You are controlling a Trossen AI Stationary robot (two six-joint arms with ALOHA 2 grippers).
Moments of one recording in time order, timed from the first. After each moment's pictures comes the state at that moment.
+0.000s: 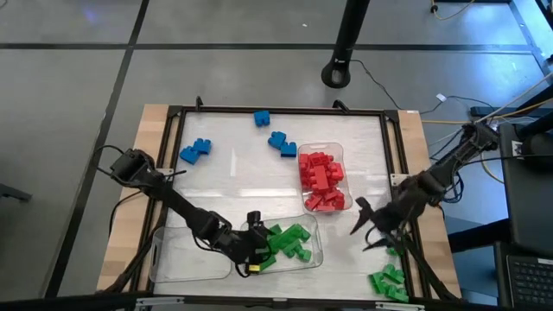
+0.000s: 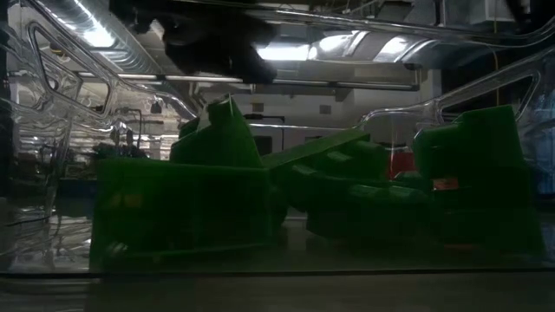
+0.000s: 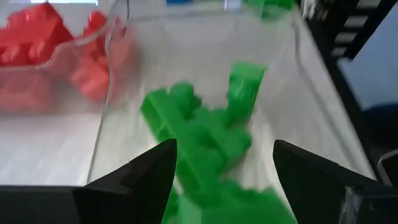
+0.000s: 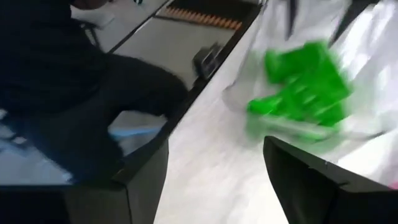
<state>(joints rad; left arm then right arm) -0.58 1.77 1.06 0.05 -0.53 -0.36 0.73 0.87 0.69 -0.33 0.01 0.25</state>
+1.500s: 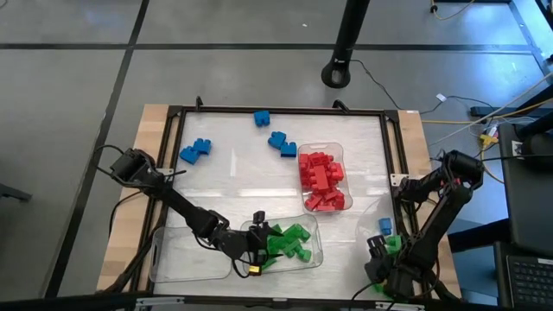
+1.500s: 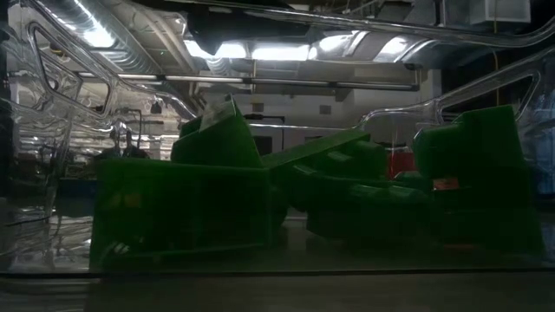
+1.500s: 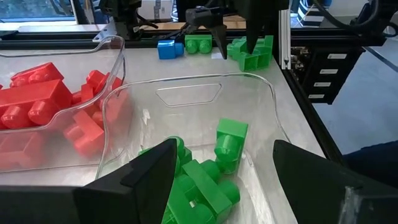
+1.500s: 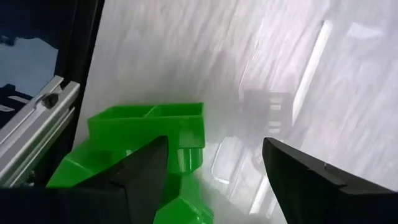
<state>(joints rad) -0.58 1.78 1.02 0.33 -0.54 -0.24 1.12 1.60 0.96 -0.73 0.05 0.80</state>
